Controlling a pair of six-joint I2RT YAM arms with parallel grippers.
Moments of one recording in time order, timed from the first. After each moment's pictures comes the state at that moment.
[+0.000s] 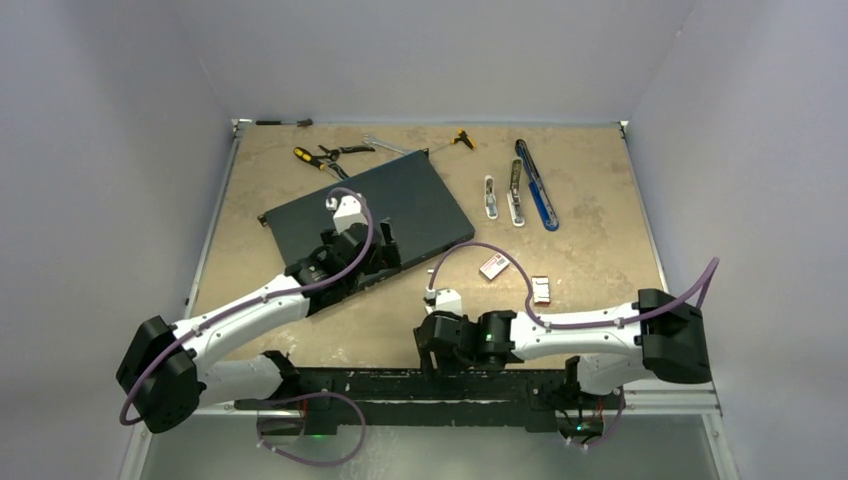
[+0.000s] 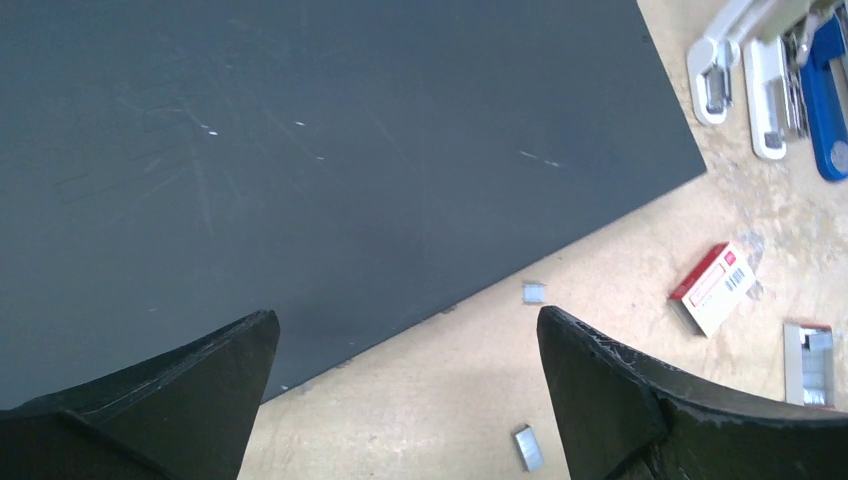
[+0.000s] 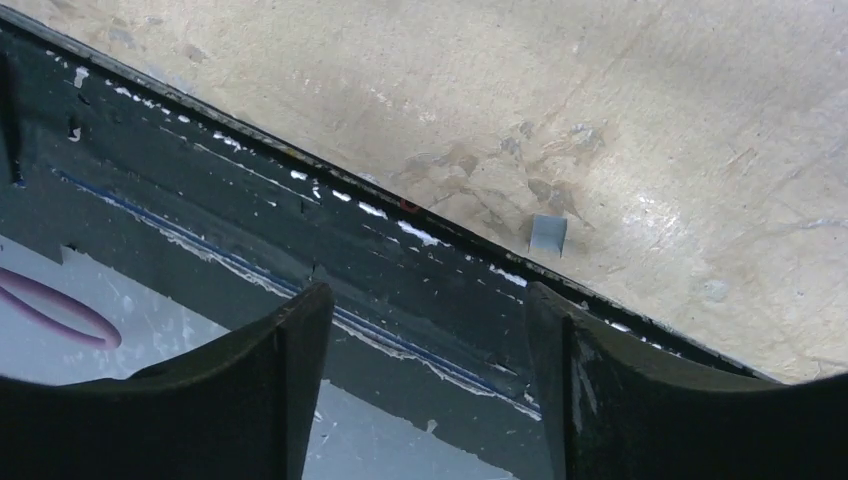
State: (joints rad) left arm -0.77 1.17 0.74 -0.24 -0.48 -0.73; right arm 1.38 1.37 0.79 -0.54 0.20 1.03
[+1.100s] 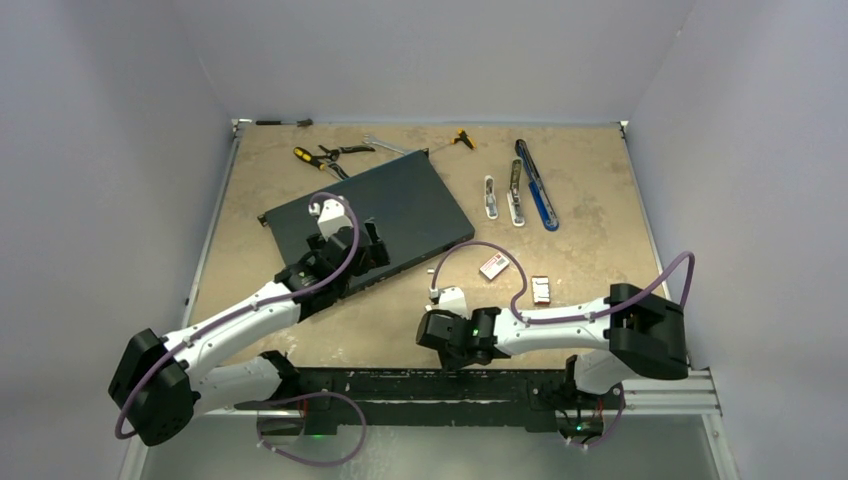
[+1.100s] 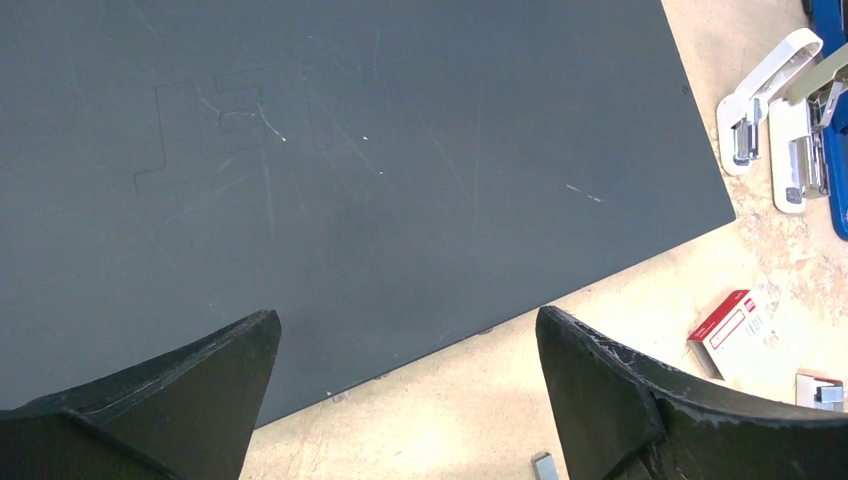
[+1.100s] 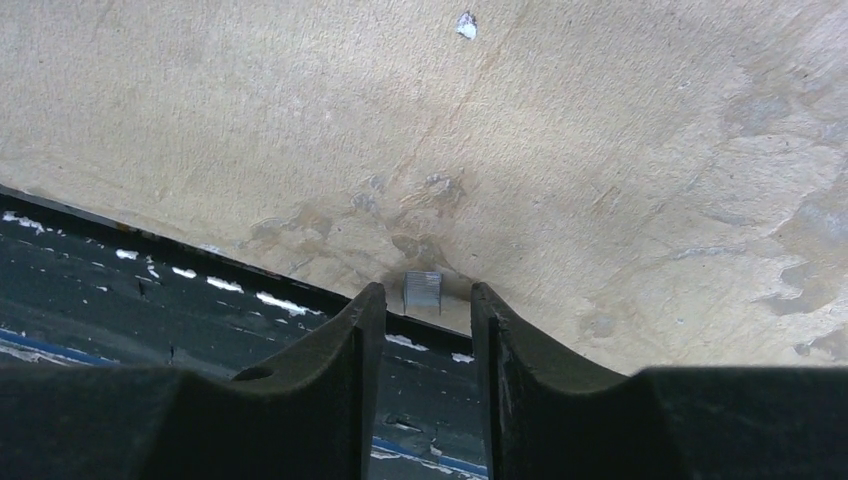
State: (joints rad) left arm -0.73 1.09 0.68 -0.25 -0.55 -0.78; right arm 1.35 1.48 0.78 -0.59 0.27 1.01
